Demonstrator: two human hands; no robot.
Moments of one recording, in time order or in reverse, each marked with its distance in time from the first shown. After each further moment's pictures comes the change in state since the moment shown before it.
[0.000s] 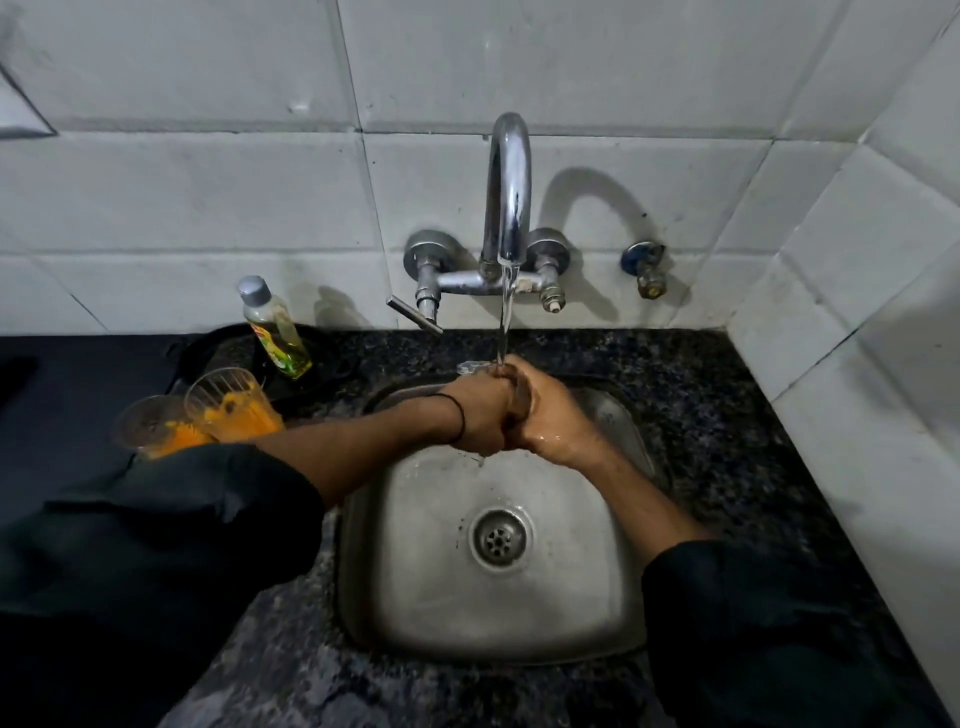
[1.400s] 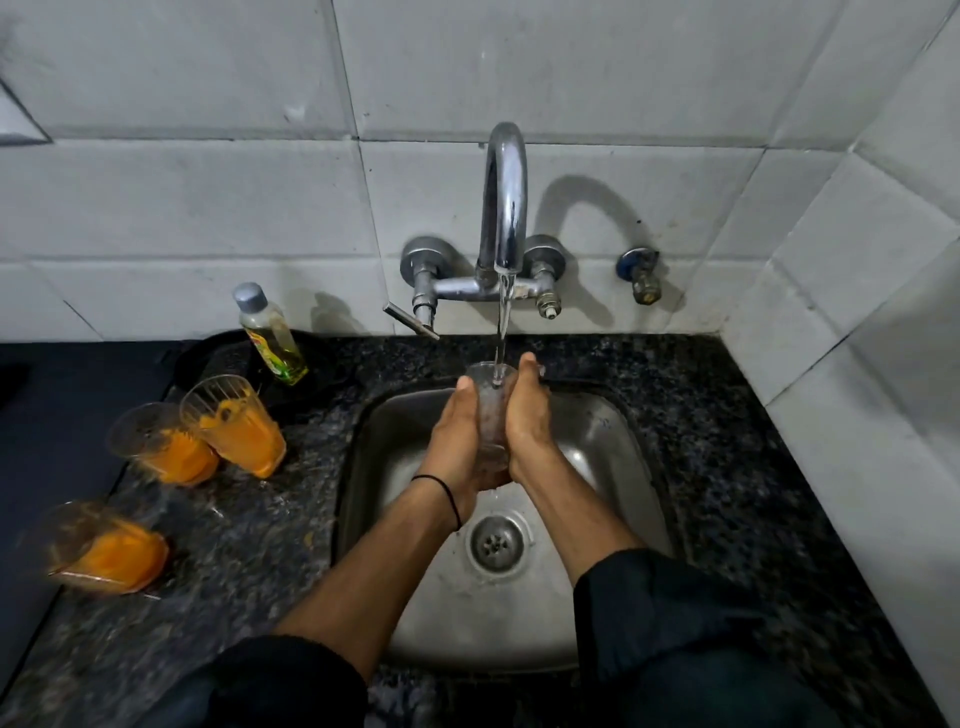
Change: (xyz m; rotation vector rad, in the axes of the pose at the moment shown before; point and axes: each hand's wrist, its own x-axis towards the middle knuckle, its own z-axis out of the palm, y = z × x) left_hand -0.020 0.013 0.056 -1.826 0.443 -0.441; right_hand 0.015 -0.043 0.044 0.640 0.571 0.631
